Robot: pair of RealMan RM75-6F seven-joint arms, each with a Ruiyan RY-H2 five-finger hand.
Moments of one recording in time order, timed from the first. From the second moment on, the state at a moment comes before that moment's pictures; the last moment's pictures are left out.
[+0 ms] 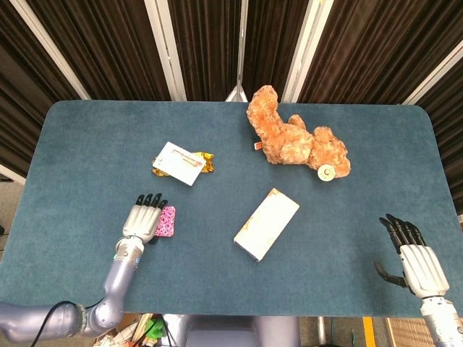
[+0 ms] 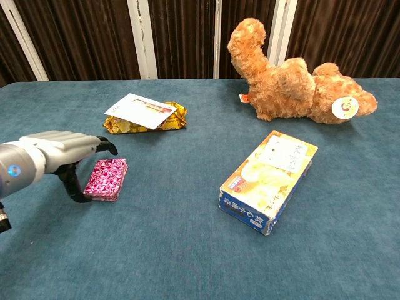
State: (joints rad) left arm -0.69 -1.67 -0.22 -1.67 0.57 1.16 1.06; right arm 0.10 -1.05 0.00 -1.70 -1.52 1.37 0.13
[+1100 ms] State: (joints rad) left arm -0.70 -1.53 -0.16 -1.78 0.66 1.23 0.93; right arm 0.10 -1.05 0.00 -1.70 -1.52 1.37 0.13
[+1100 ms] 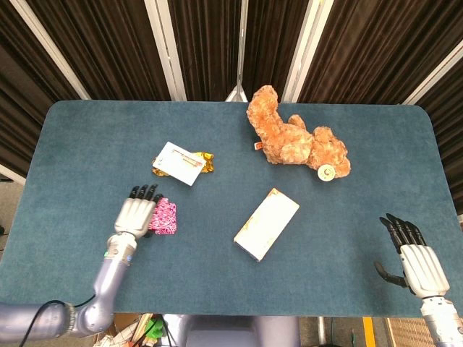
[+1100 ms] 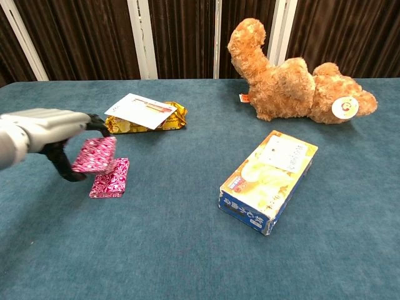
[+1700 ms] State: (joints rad) left arm -0.63 -1.46 -0.05 -1.69 0.69 1.15 0.77; right arm 0.10 -1.05 0.00 -1.70 -1.52 1.37 0.12
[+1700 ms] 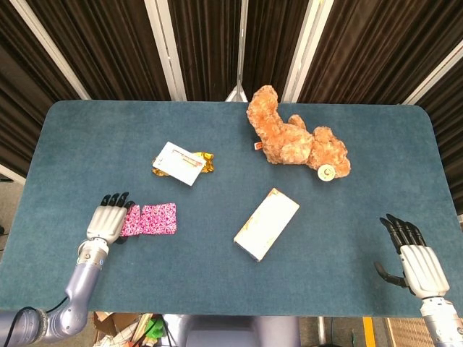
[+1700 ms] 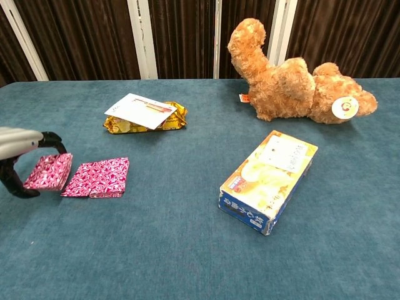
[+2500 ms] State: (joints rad) left arm -0.65 -1.54 -0.06 -1.59 0.75 1.12 0.74; right arm 0.10 -1.05 0.00 -1.70 -1.52 1.37 0.12
